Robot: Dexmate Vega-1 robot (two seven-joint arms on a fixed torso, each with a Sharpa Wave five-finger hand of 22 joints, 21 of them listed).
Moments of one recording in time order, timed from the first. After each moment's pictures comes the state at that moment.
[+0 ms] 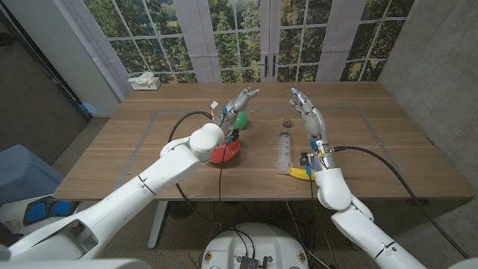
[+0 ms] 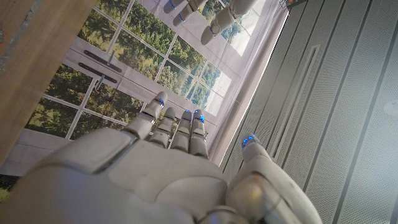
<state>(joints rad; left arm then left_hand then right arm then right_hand) 0.83 0.61 0.62 -1.98 -0.30 0.27 0.31 0.00 0.07 0.56 0.01 0.19 -0.17 -0.05 0.18 0.18 -0.17 0.00 0.18 0.18 -0.17 0.06 0.17 0.18 -0.17 0.06 0.18 0.17 -1.23 -0.45 -0.37 -1.77 0.02 0.59 -0.40 0.17 0.12 0.41 0.00 0.17 0.28 0.00 0.18 0.18 0.19 -0.03 0.20 0.20 0.08 -0.03 0.27 0.32 0.29 -0.04 0.21 0.18</state>
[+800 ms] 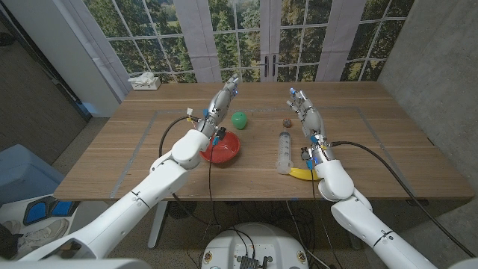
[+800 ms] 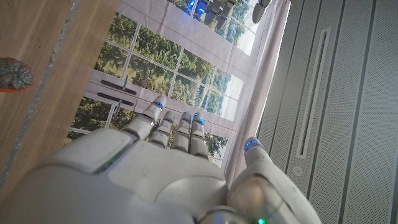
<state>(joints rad) 0.95 0.57 0.48 -1.80 -0.35 -0.23 0.19 0.01 0.07 0.55 0.06 0.22 -0.13 -0.08 0.19 0.17 -0.17 -0.06 0.20 0.17 -0.17 -0.03 0.19 0.17 -0.17 0.00 0.20 0.17 -1.17 -0.46 -0.39 -1.71 0.25 0.56 -0.24 0.14 0.09 0.38 -0.01 0.17 0.24 -0.03 0.18 0.18 0.18 -0.03 0.19 0.20 0.05 -0.04 0.24 0.30 0.24 -0.01 0.19 0.18</state>
